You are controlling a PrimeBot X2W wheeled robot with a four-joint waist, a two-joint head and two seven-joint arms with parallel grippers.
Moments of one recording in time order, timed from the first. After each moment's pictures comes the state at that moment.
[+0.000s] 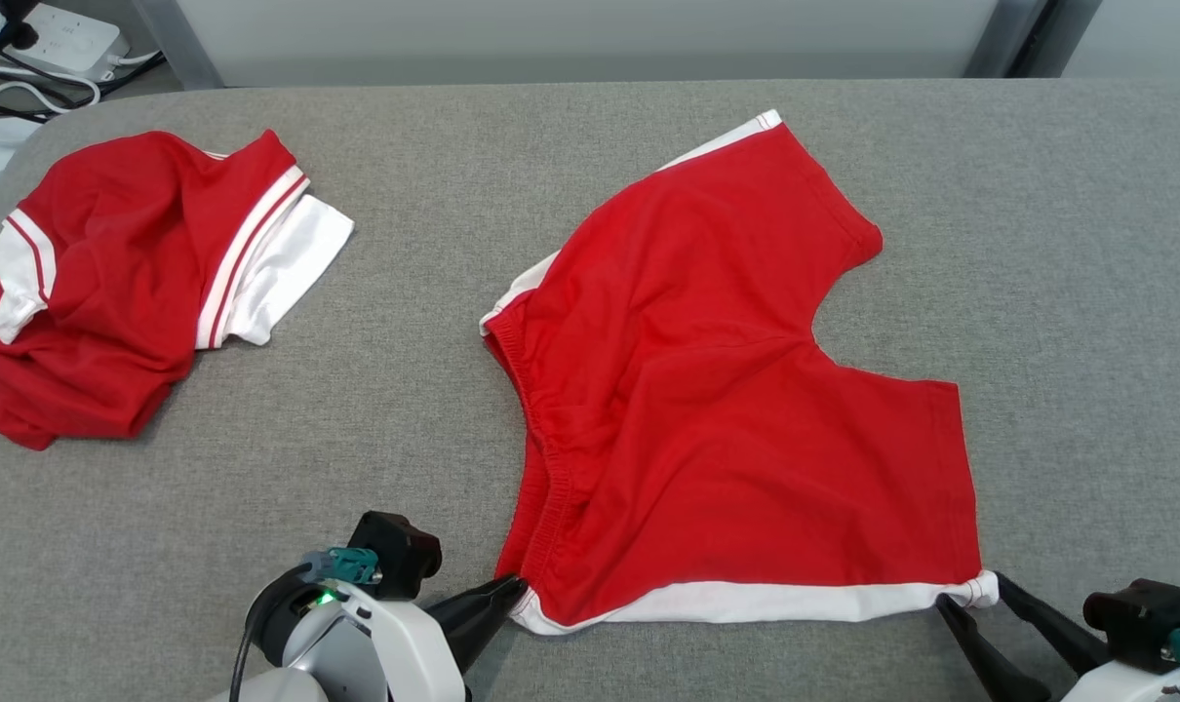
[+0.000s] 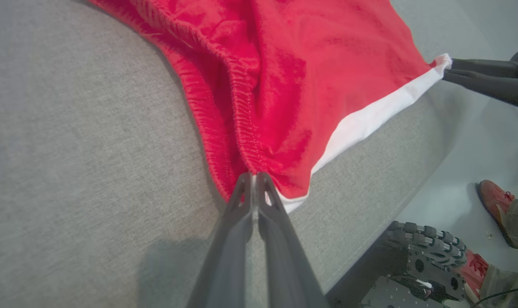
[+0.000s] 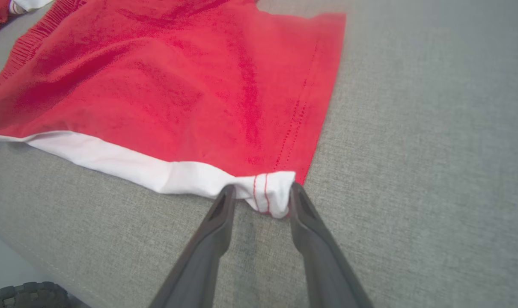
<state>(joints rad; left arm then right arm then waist) -0.45 0.61 -1.13 0.01 -1.02 0.12 0.12 0.07 -0.50 0.36 0.09 0.56 0.13 0.02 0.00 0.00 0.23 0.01</state>
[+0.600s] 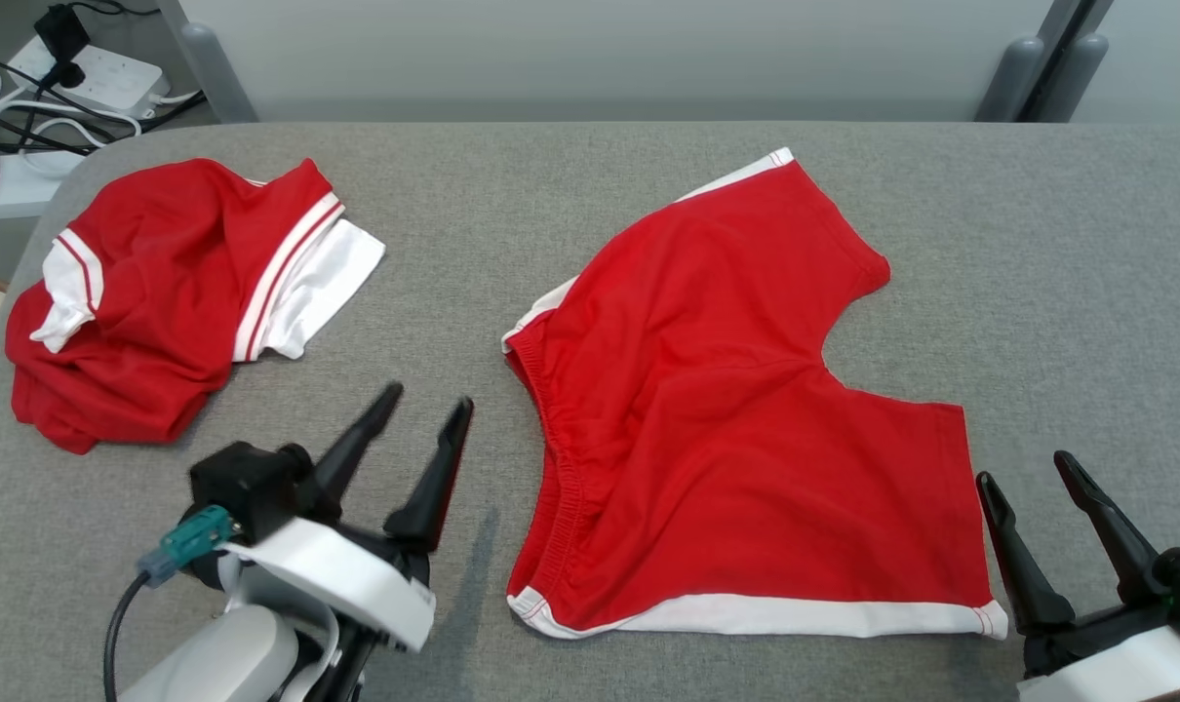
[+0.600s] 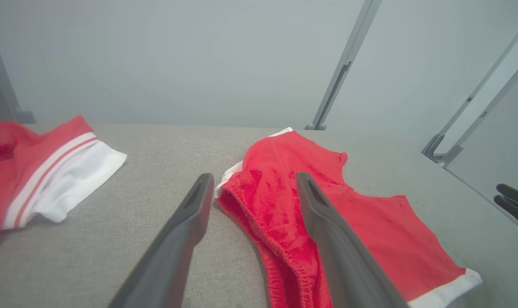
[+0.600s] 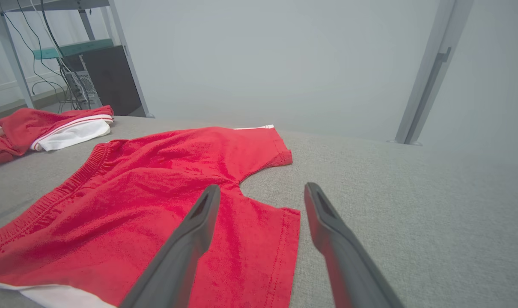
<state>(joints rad) -0.39 0.55 -0.85 0.00 -0.98 0.23 -0.25 0.05 -0.35 0.17 0.02 0.35 0.13 -0.21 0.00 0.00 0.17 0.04</state>
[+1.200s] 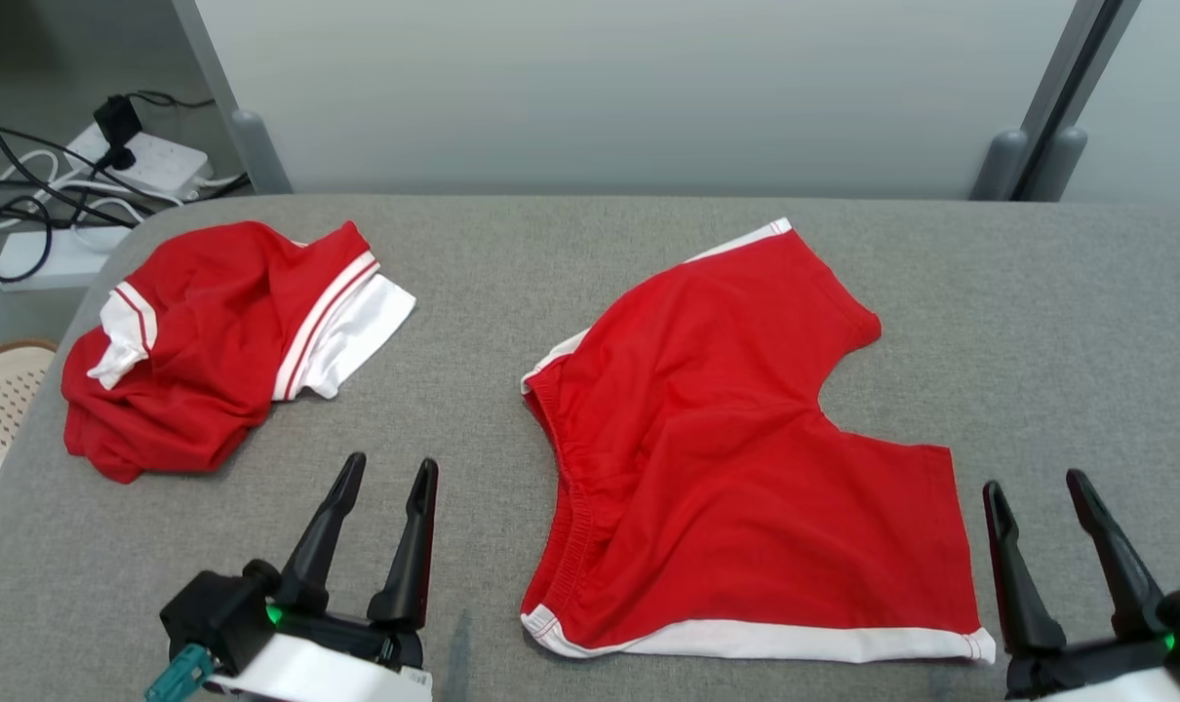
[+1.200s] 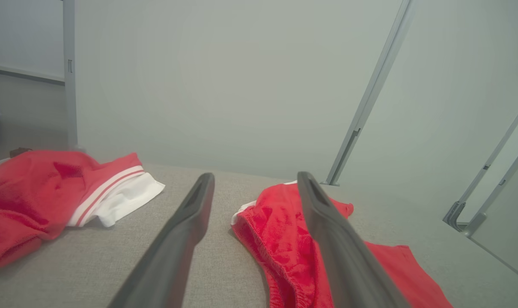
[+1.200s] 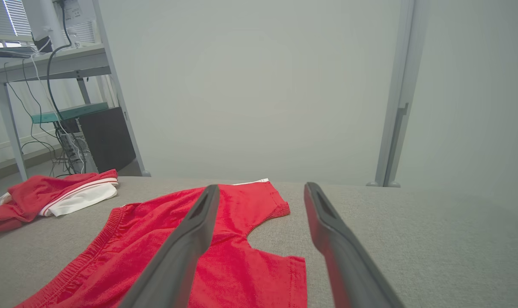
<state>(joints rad) 0.00 0.15 -0.27 0.04 -0.50 -0.04 -0.26 0.12 -0.14 0.03 -0.06 0.23 0.13 -0.25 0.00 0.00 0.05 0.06</state>
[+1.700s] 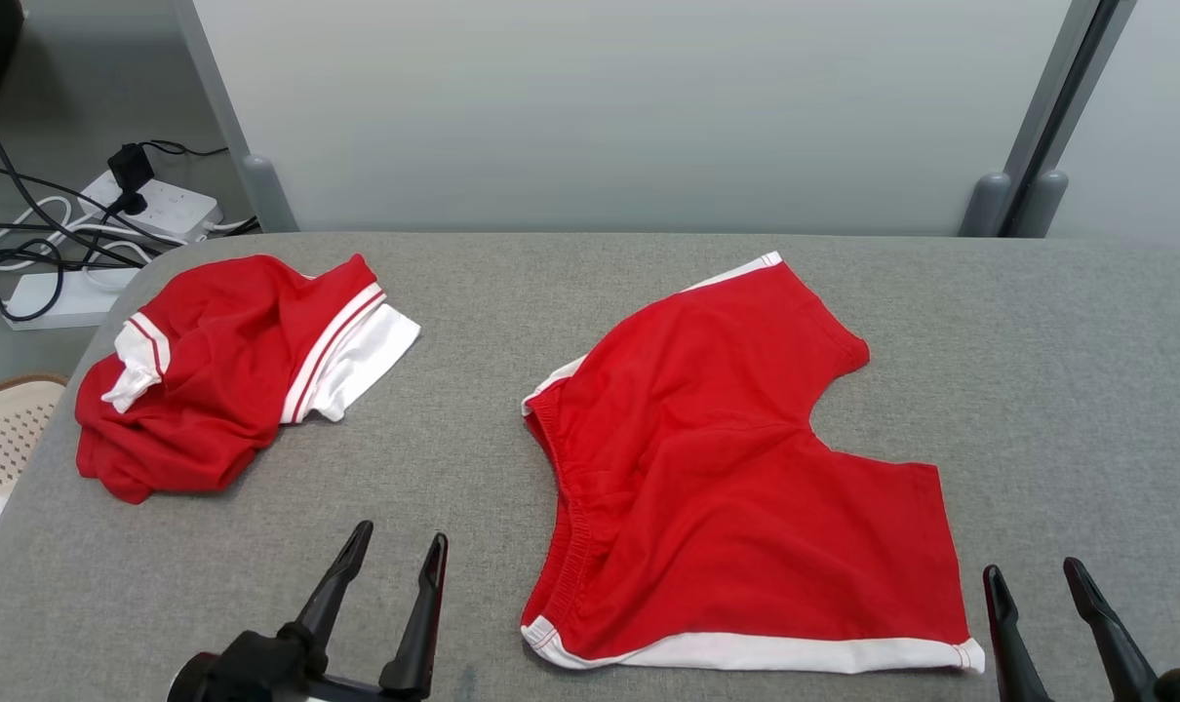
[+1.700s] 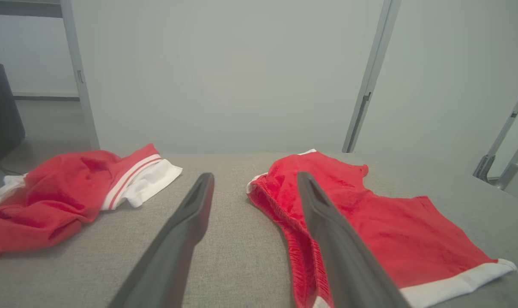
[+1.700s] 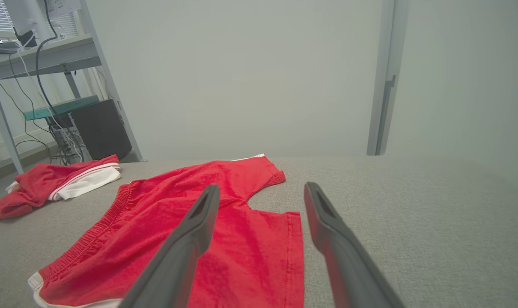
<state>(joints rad) 0.10 0.09 -0.17 0.08 -0.25 -0.11 -0.26 0.26 -0.10 0.02 -0.07 0.24 0.13 -0.25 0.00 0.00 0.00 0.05</state>
